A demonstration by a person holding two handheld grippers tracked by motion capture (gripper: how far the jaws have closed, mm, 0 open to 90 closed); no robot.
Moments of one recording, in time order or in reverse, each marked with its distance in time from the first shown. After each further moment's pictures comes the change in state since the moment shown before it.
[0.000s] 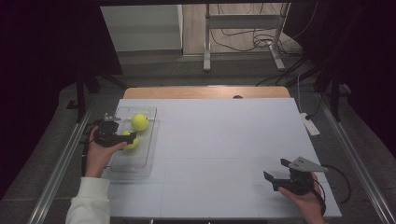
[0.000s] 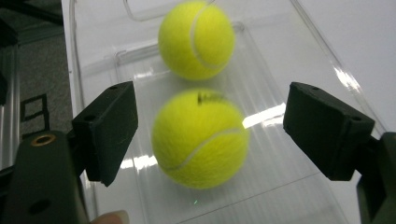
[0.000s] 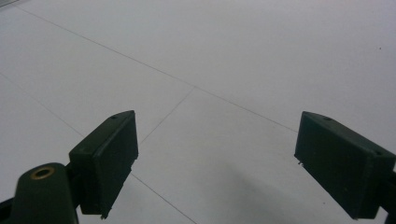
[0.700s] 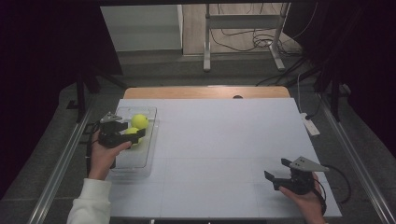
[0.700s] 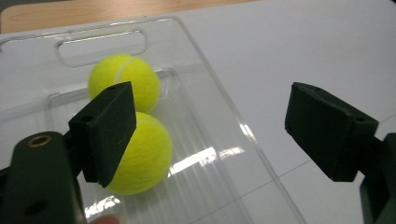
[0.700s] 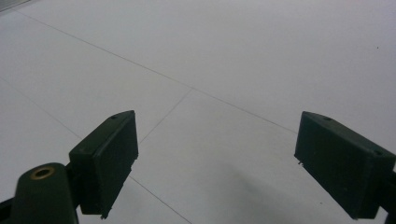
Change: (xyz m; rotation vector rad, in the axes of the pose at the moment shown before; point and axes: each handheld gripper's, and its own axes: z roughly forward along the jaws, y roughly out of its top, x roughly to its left) left arm -0.021 0.002 -0.015 -0.177 -0.233 -0.035; right arm -0.003 -0.001 0.000 -0.006 0.002 0.014
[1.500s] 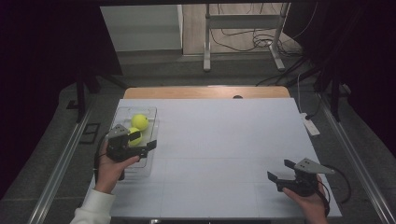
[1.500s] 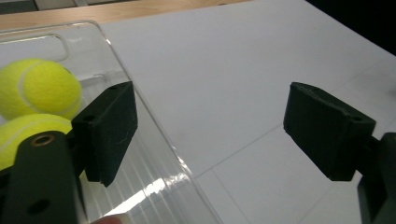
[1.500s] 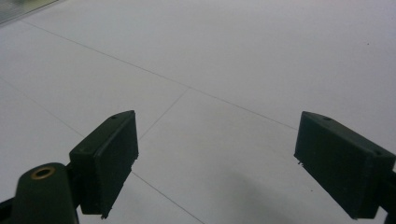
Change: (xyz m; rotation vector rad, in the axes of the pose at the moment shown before) left arm -0.040 -0.026 -0.010 -0.069 -0.136 0.073; right arm -0.004 -0.005 -0.009 -0.022 0.003 0.027
